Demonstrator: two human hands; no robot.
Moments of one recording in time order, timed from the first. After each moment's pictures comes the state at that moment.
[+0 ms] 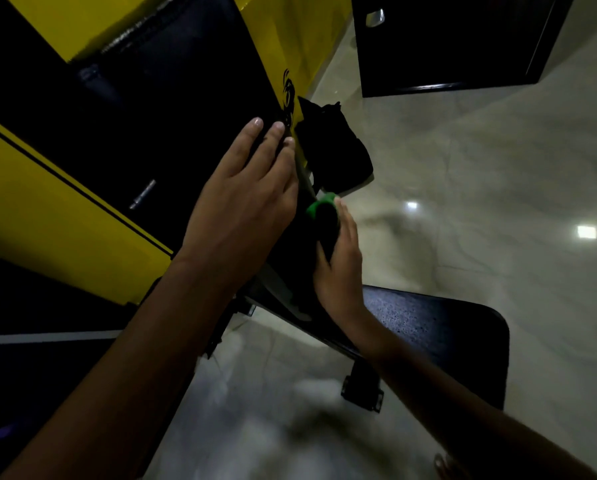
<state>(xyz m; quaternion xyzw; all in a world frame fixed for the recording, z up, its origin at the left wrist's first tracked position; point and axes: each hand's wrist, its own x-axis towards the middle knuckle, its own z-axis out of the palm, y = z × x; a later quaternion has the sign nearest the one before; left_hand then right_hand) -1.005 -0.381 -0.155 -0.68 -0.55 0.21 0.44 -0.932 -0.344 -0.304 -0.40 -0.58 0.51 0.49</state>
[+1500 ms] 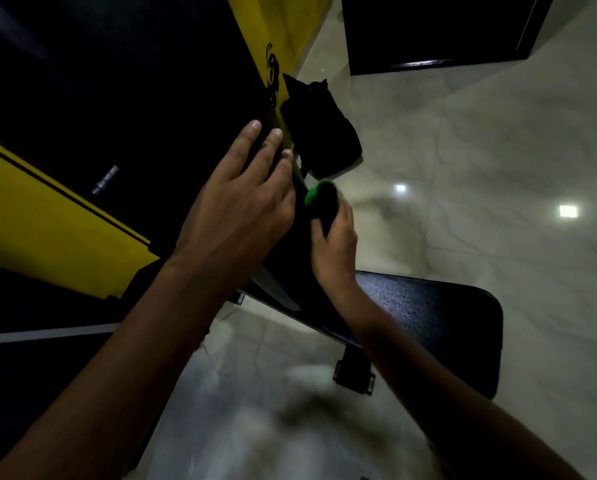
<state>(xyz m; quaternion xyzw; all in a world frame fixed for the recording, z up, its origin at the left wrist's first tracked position) -1.007 -0.379 -0.188 -0.70 -0.52 0.26 0.41 -0.946 -0.318 -0.346 -0.46 -0.52 0.53 0.49</state>
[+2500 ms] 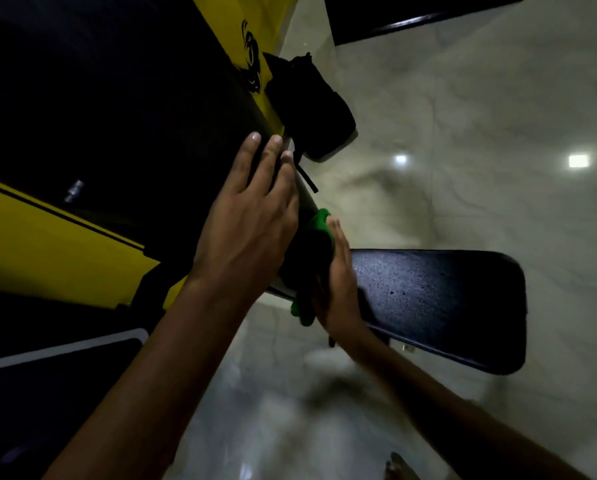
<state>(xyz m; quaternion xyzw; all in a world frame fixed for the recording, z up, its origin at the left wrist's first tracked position) -0.998 -0.374 -0.227 -0.69 -0.52 0.34 0.38 -0.943 -0.377 -0.405 -0.40 -0.52 0.58 0.48</state>
